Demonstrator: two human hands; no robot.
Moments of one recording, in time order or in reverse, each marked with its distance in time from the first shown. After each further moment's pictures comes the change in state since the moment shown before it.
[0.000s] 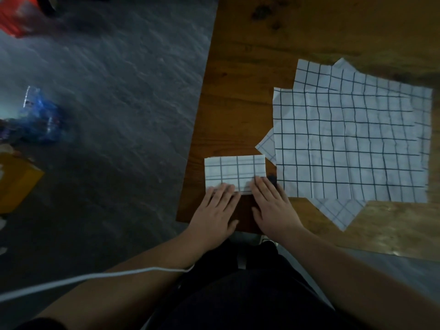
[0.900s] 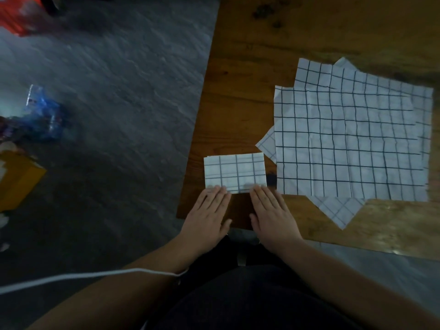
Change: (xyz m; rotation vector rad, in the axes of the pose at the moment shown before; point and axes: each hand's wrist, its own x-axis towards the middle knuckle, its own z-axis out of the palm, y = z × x) left_hand -0.023 -0.002 0.001 -0.035 0.001 -0.087; right_hand -0.026 -0.016 0.007 -0.030 0.008 -0.011
